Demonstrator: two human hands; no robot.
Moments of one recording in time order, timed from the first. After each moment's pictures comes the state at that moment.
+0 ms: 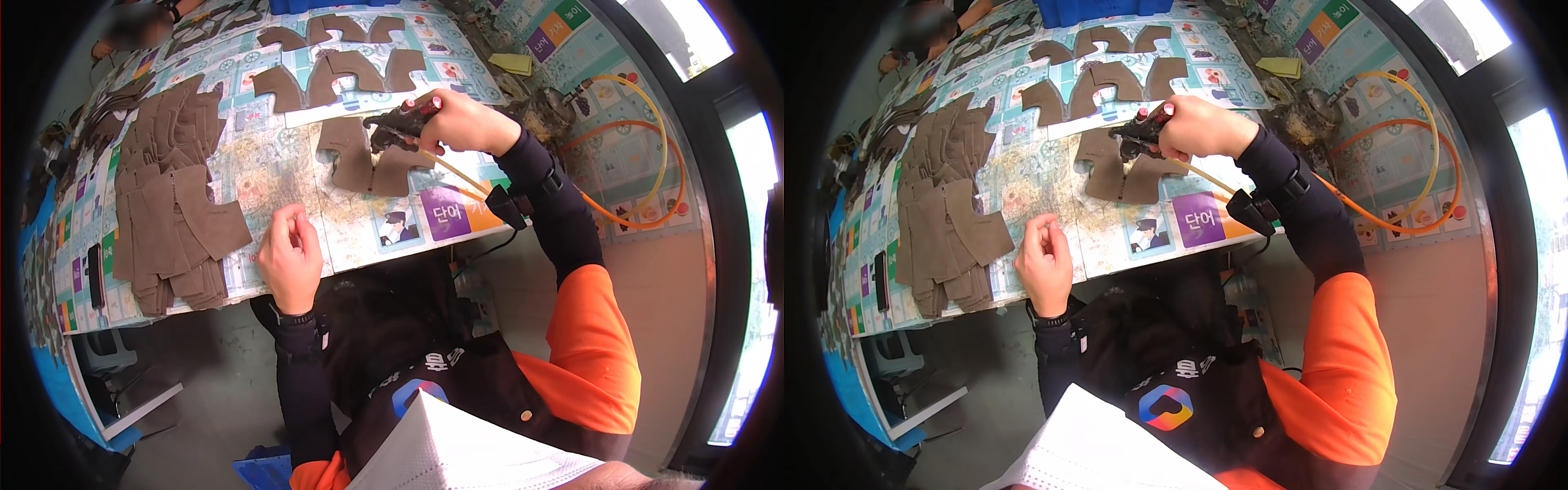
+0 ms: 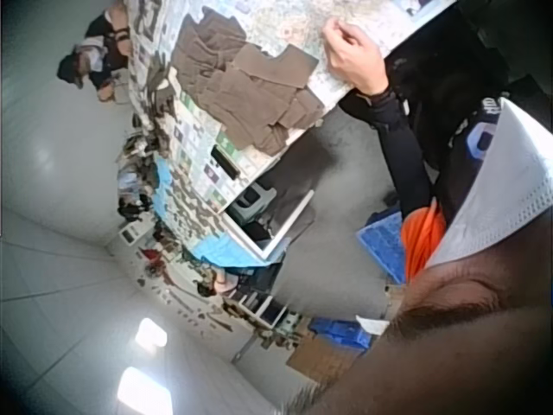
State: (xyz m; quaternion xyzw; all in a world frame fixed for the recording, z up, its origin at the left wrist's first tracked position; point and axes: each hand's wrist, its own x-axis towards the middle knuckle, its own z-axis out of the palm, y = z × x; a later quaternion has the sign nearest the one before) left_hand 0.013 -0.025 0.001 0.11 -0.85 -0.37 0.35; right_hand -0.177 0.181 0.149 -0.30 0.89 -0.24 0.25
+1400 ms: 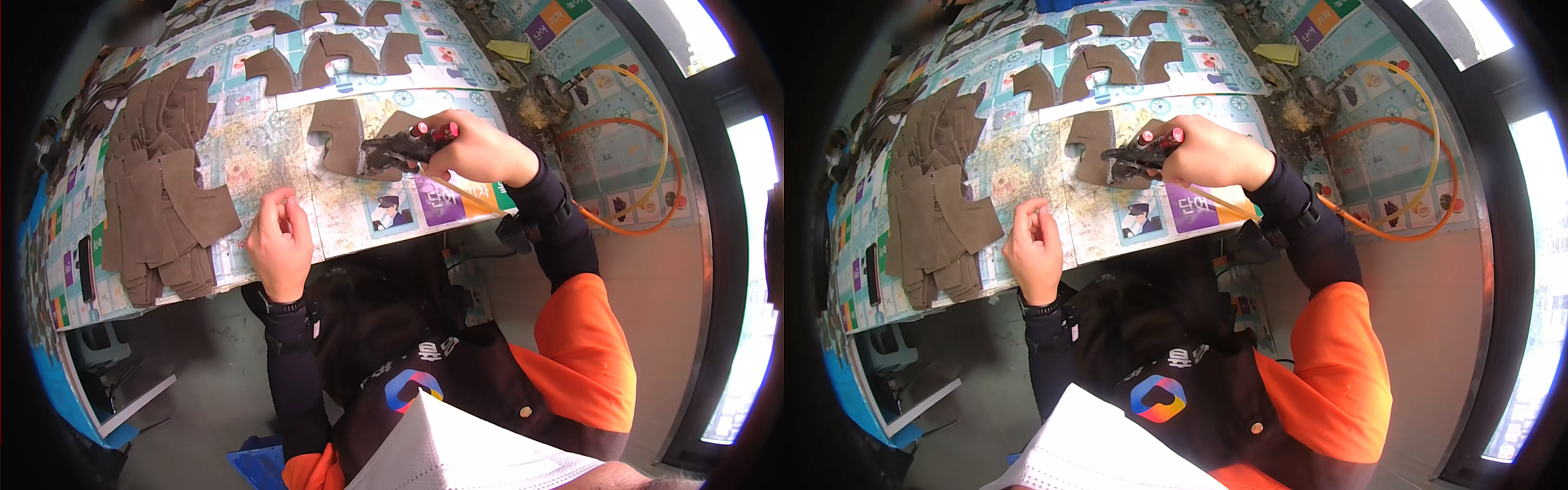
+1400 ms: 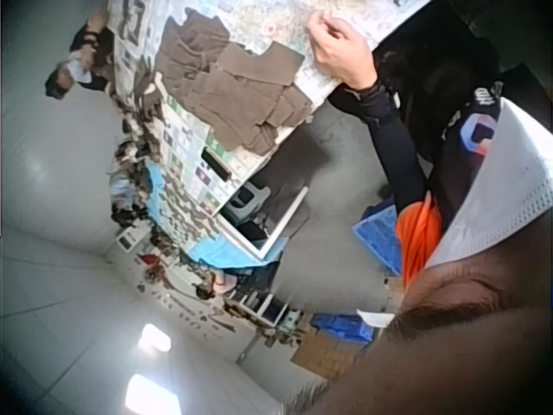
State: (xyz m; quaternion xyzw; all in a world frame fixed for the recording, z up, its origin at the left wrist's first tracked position) left_hand 0.013 -0.024 0.002 0.11 -0.85 -0.38 0.35; right_hand -0.130 0.198 0.148 -0.26 0.85 -0.33 0.31
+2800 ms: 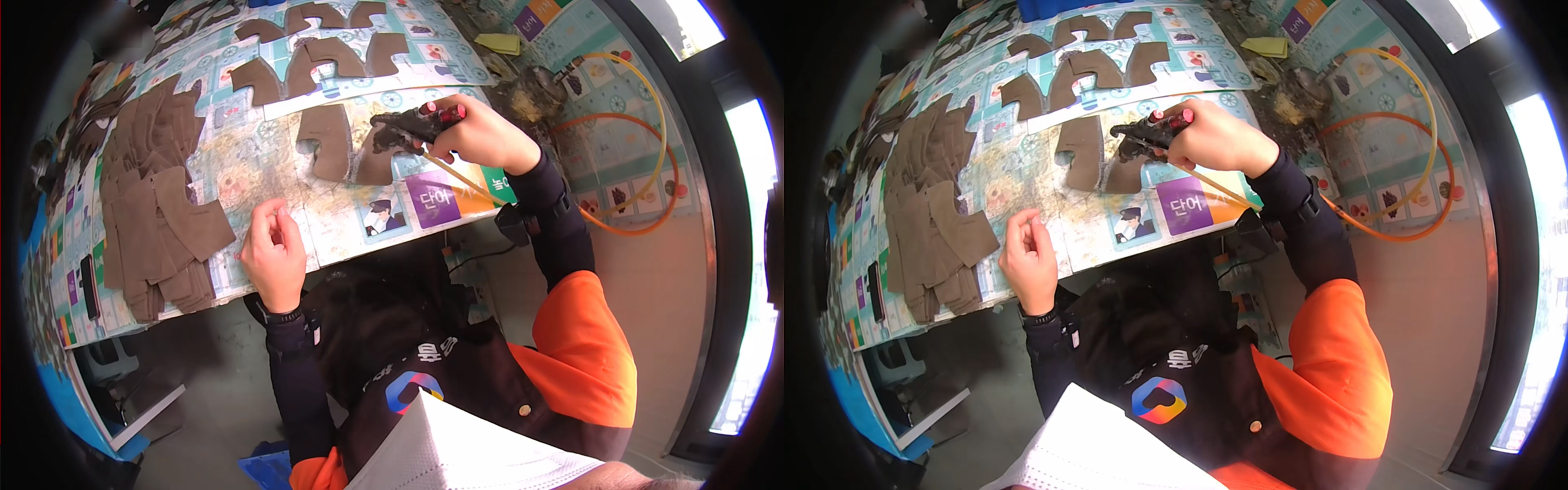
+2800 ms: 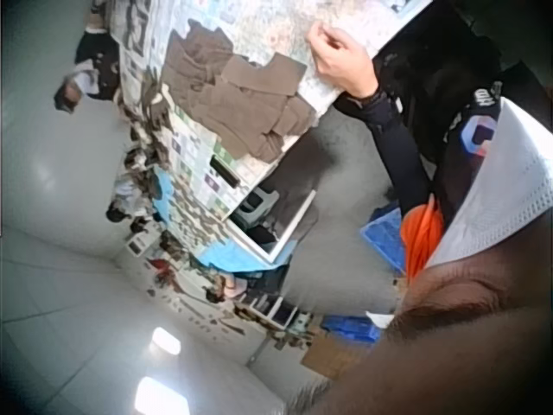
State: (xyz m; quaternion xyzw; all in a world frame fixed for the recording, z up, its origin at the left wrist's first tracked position) left_hand 0.014 -0.025 0.000 0.12 -0.85 -0.40 0.33; right_hand -0.148 0.222 0.139 -0.31 0.87 -0.32 0.22
